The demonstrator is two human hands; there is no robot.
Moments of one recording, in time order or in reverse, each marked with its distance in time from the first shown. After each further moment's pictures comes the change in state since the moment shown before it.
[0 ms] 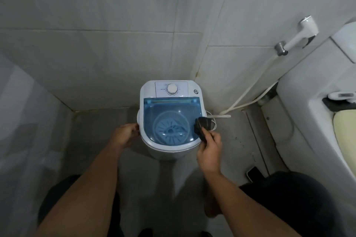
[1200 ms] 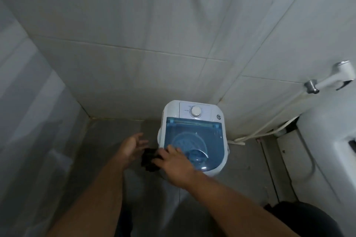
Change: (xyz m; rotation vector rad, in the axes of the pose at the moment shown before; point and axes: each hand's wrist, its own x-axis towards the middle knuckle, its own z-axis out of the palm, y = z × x) left_hand 0.031 0.007 -0.050 -0.220 -0.020 -0.032; right_hand 0.016 -0.126 0.093 -0.521 -0.744 -0.975
